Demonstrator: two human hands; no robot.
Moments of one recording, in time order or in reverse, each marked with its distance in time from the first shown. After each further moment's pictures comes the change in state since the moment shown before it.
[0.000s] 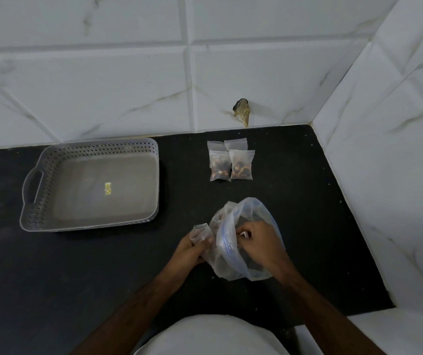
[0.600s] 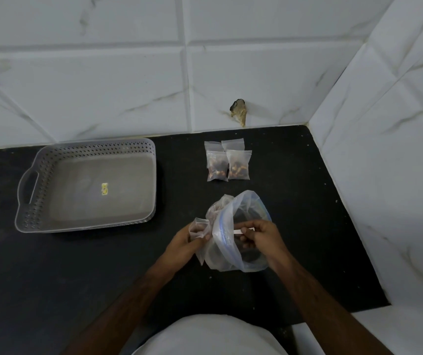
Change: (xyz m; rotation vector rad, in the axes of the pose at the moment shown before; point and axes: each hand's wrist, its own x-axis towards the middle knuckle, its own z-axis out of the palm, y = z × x) left_hand 0.005 0.016 -0.009 0.298 -0.055 0.170; right_hand 0.013 0.023 0.004 0.621 -0.033 0.428
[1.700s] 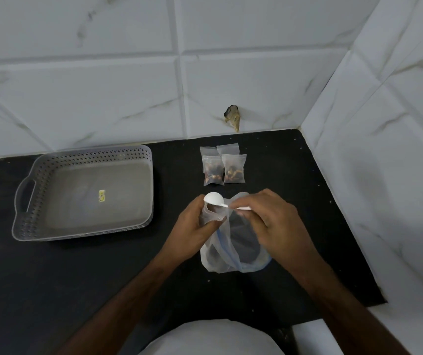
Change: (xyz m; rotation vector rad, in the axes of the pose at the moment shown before) left_hand 0.003 0.068 0.014 0.241 0.079 0.427; right_hand -0.093 -0.081 -0.020 -0.598 0.201 -1.236
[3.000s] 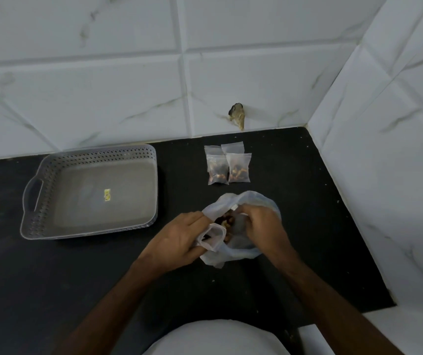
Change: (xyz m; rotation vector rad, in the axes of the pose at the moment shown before) left_hand -0.016 -0.020 -0.037 0.721 -0.224 0.424; right_hand 0.003 0.057 0.058 -0.152 -0.410 0.553
